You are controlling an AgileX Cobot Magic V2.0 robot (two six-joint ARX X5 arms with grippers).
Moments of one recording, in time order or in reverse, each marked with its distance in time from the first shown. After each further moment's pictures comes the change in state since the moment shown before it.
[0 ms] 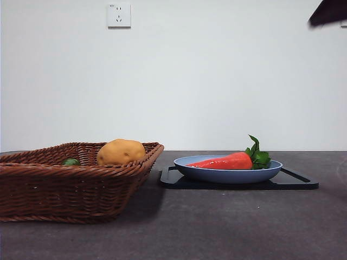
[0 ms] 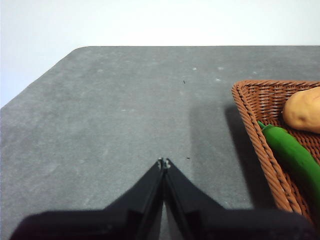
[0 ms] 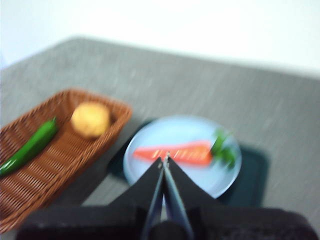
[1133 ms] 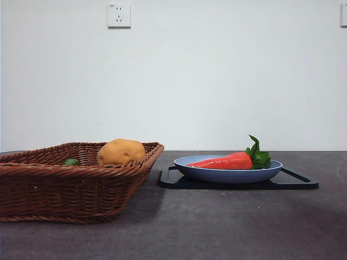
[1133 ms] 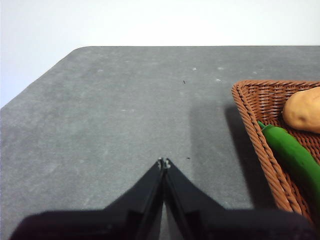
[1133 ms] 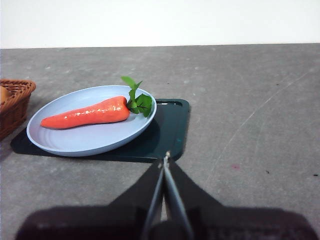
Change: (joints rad) left arm 0.000 0.000 0.000 0.000 0.000 0.000; right arm -0.444 -0.500 -0.493 0.032 -0.195 0.045
